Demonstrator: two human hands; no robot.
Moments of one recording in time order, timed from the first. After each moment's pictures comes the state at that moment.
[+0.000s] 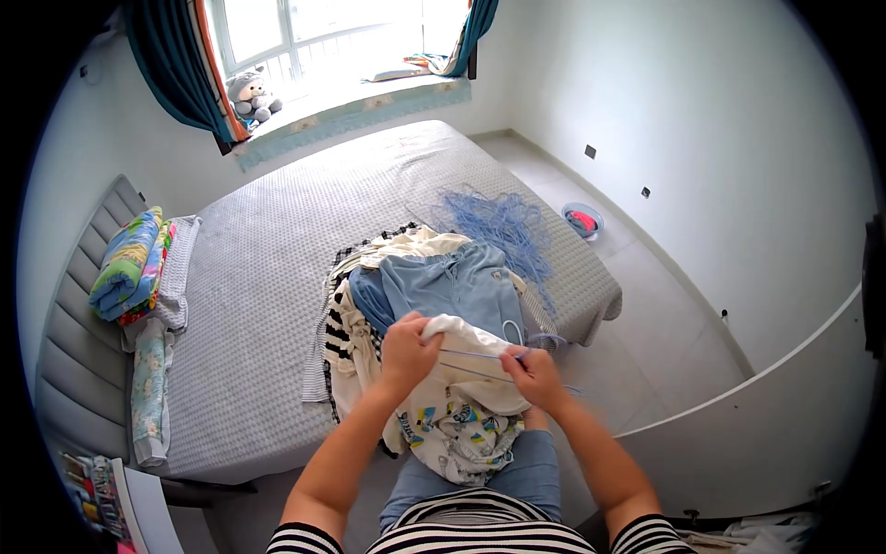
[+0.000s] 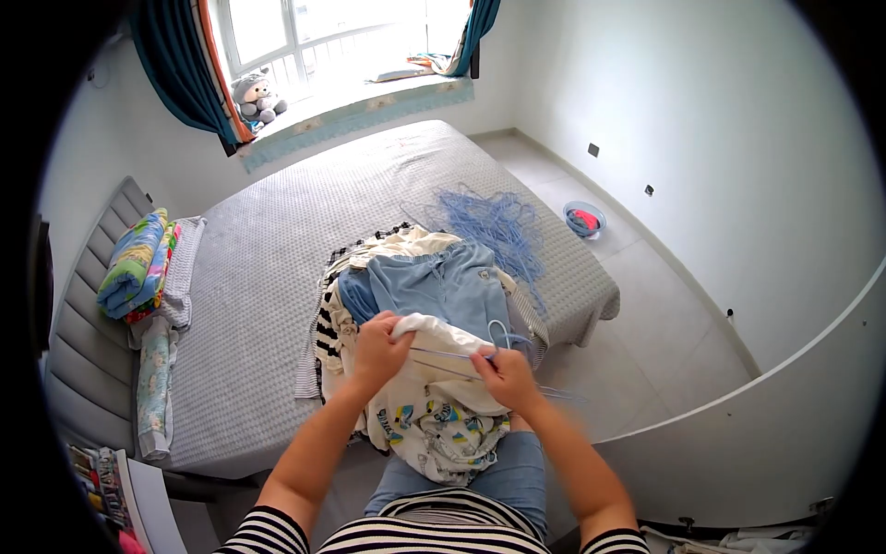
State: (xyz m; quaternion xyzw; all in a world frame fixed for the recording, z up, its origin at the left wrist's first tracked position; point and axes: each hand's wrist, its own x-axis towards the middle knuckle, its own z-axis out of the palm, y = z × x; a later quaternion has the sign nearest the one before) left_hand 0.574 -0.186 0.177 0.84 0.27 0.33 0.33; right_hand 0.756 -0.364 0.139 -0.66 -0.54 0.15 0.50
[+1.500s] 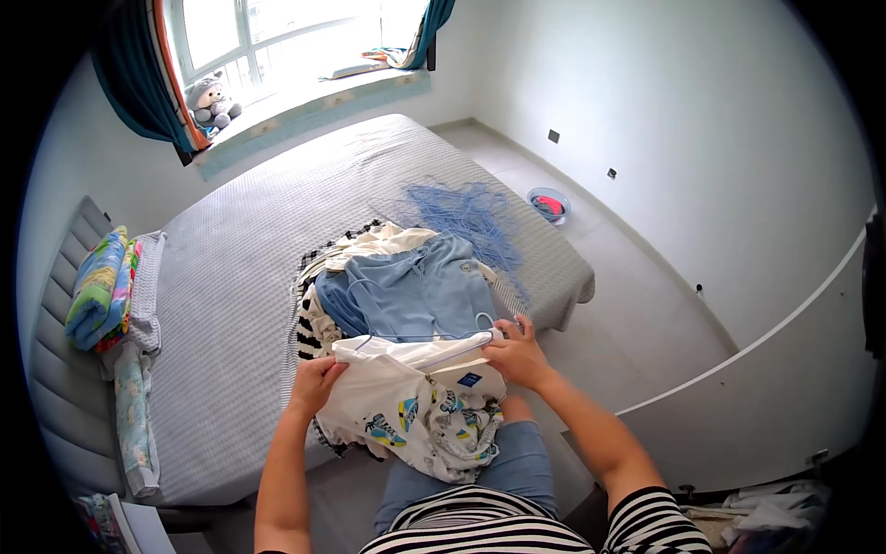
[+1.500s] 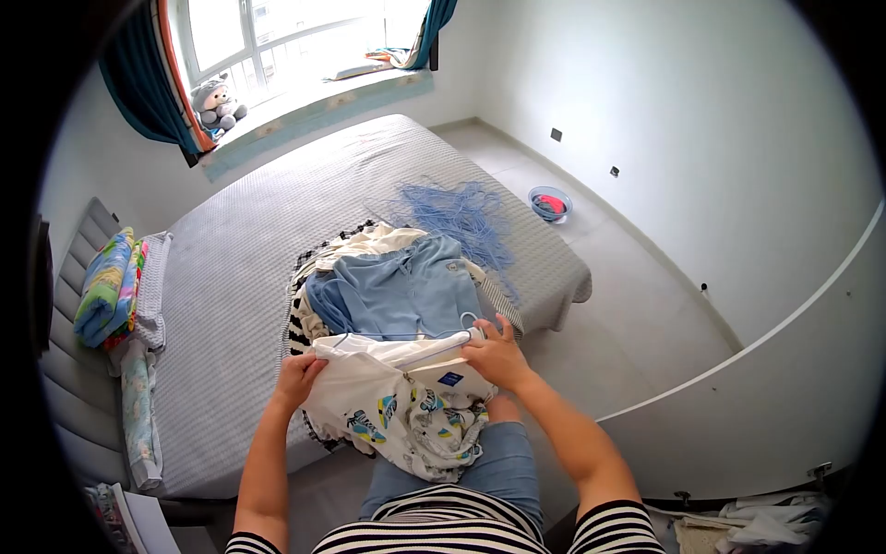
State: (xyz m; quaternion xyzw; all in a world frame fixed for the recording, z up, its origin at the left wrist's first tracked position) left_hand 0.464 -0.123 0.128 0.86 0.27 0.23 0.36; right_hand 0.809 -0.364 0.081 -0.69 -0.70 -0.12 0.15
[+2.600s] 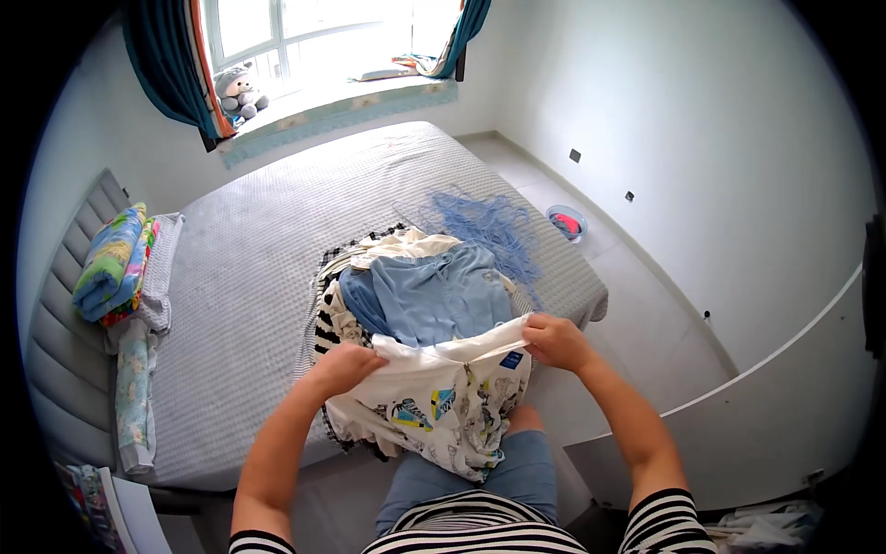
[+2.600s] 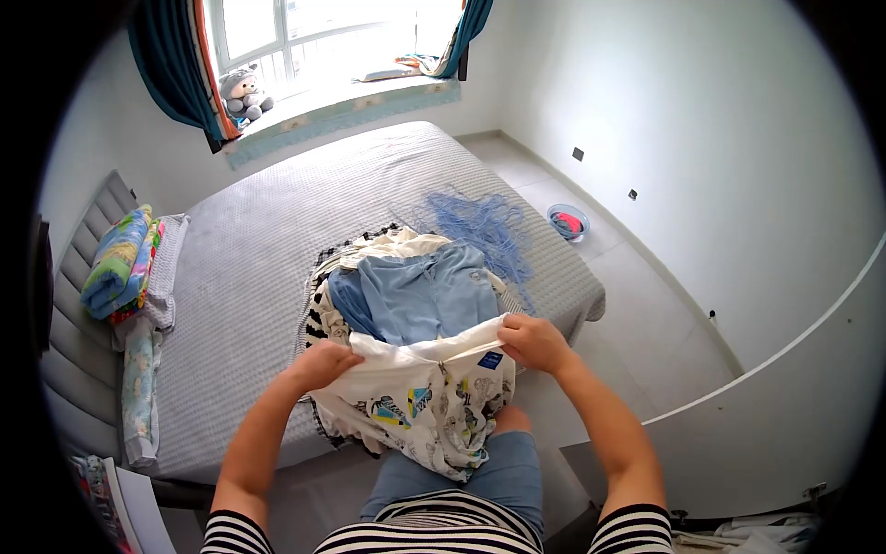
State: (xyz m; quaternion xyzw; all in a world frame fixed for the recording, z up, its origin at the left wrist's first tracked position) left_hand 0.480 -0.118 0.170 0.95 0.17 0.07 0.26; right_hand 0.836 -0.358 0.165 -0.62 -0.76 -0.05 0.20
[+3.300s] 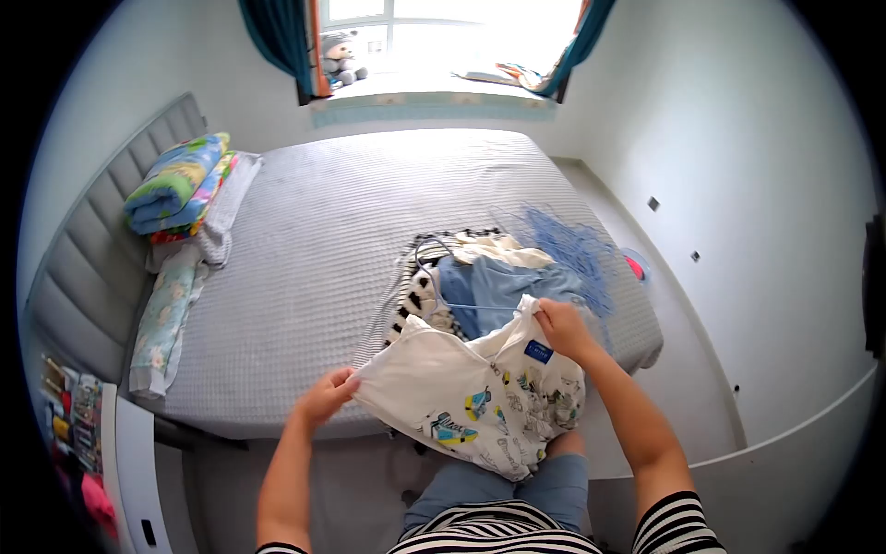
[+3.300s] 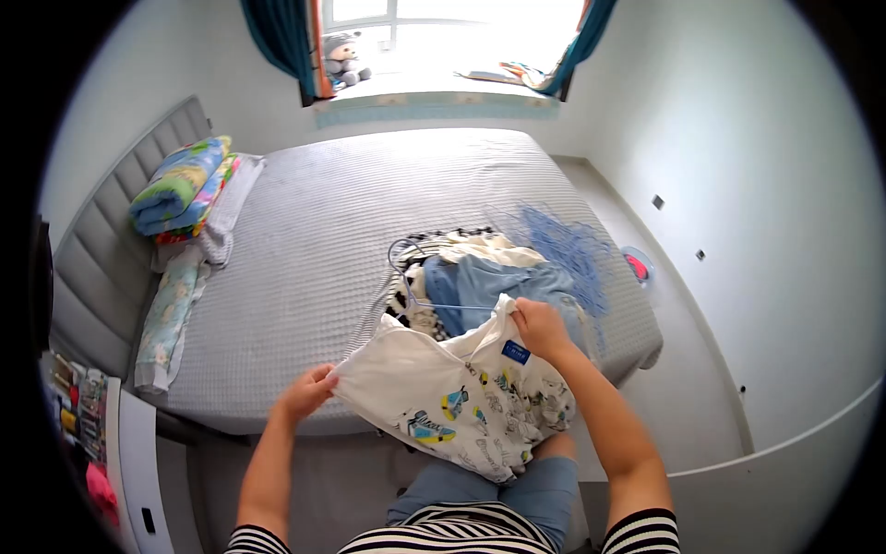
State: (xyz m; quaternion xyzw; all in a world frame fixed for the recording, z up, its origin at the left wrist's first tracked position) left_hand 0.268 -0.108 0.054 0.55 0.30 0.25 0.74; right_hand 0.740 -0.200 0.170 -0.71 -0.65 0.09 0.25
